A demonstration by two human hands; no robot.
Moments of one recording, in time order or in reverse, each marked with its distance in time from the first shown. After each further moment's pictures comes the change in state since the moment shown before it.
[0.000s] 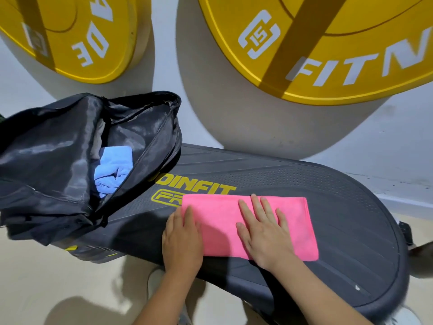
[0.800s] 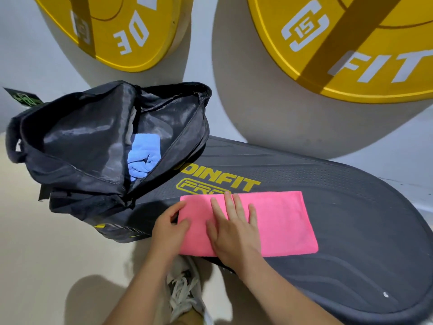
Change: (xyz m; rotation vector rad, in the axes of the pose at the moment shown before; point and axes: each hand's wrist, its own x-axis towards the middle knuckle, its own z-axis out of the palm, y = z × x) left_hand -0.001 -0.055 -0.058 -0.887 -0.107 -0.431; right_hand 0.011 -0.108 0.031 0.086 0.049 -0.089
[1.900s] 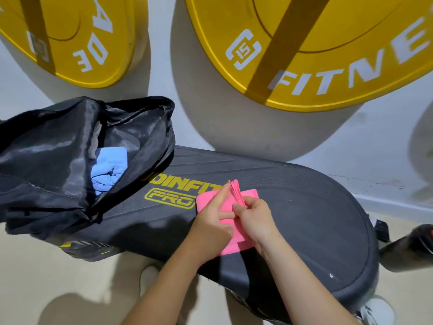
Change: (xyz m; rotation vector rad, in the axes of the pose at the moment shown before) left_hand -0.056 0.075 0.096 -0.073 -0.561 0.314; right_hand -0.014 0.078 -0.095 1.060 0.050 0.461
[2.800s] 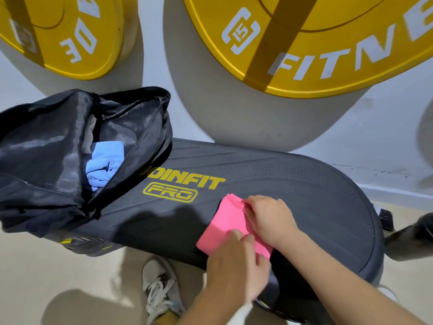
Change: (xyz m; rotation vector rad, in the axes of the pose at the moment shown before) left_hand -0.044 -0.012 0.057 0.973 0.076 0.064; right_hand 0.017 0.034 -0.034 -1.121 -0.012 -0.514
